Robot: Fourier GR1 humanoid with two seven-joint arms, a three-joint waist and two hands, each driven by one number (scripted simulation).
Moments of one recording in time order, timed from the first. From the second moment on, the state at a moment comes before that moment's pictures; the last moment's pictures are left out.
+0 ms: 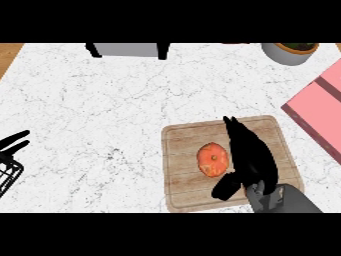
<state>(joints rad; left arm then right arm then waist) 0.07 0.57 0.16 -1.45 0.35 -0.32 0.37 -0.32 -0.33 0.63 -1.73 0.55 0.08 1.11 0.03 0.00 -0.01</state>
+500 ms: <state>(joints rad) 0.07 0.53 0.21 -1.47 0.27 -0.33 0.42 -0.34 -0.27 0.62 -1.63 0.57 0.11 1.11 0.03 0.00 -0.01</state>
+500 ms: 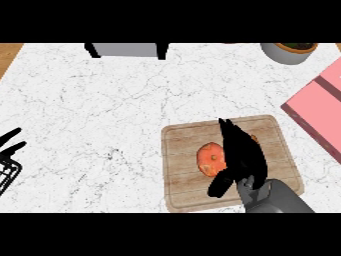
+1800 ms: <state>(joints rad) 0.06 0.40 0.35 -1.50 0.14 -0.34 0.46 -0.38 -0.18 0.61 -1.46 0.66 0.11 1.03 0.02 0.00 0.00</state>
